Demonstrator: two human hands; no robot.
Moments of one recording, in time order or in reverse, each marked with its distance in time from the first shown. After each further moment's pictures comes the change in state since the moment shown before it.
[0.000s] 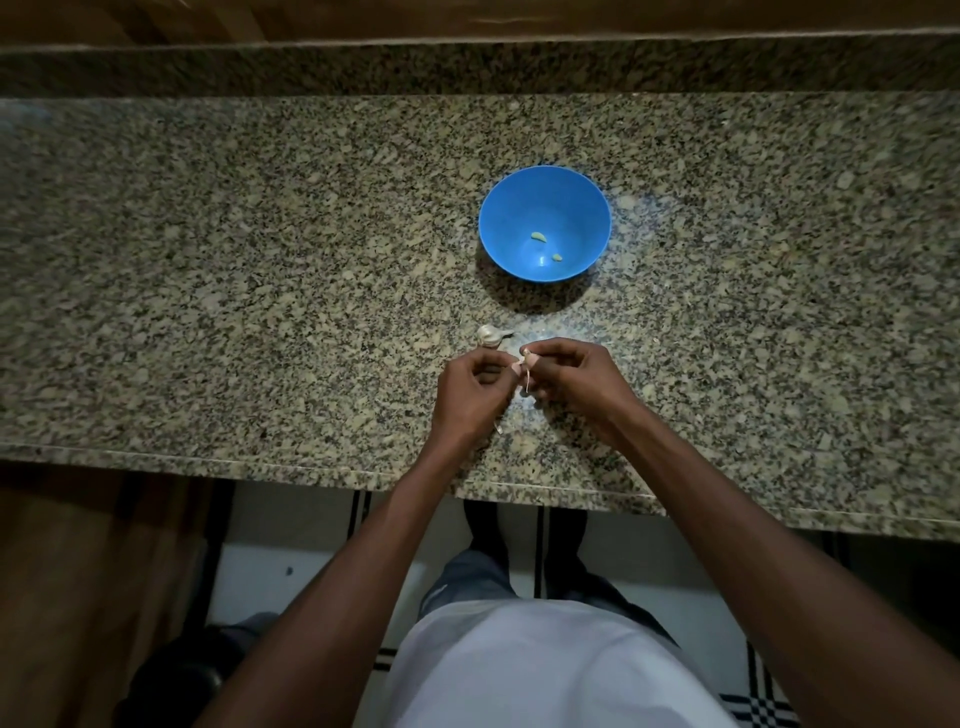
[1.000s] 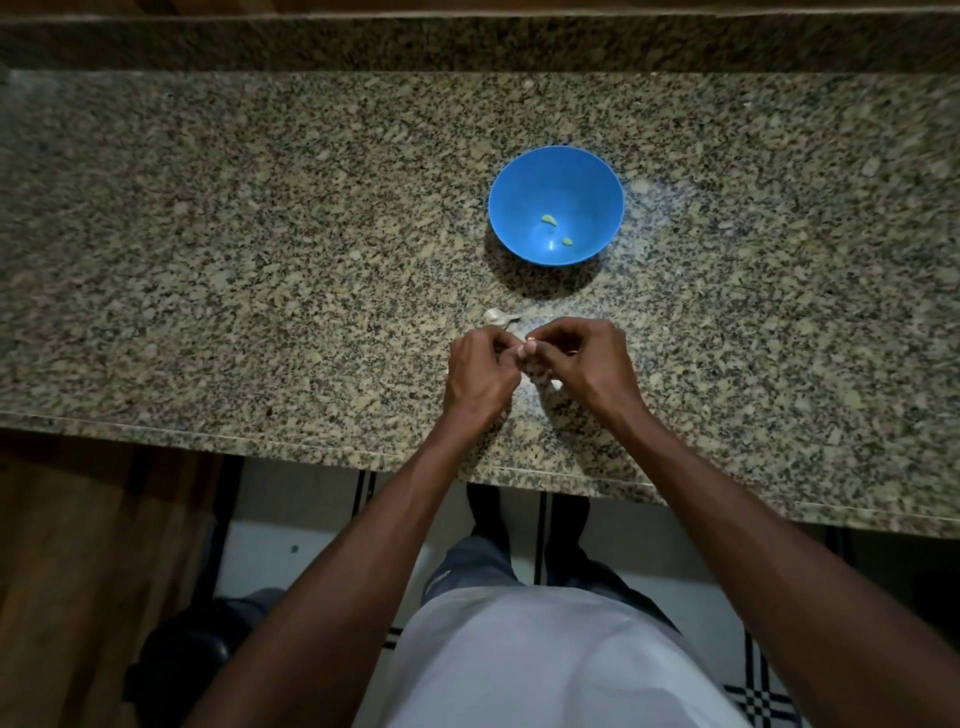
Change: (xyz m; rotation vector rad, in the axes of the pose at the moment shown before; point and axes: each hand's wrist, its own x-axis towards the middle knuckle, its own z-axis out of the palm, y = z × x) left_hand 0.005 0.011 0.009 0.362 0.091 0.033; right_hand -0.005 -0.006 0.003 -0.411 0.106 -0.305
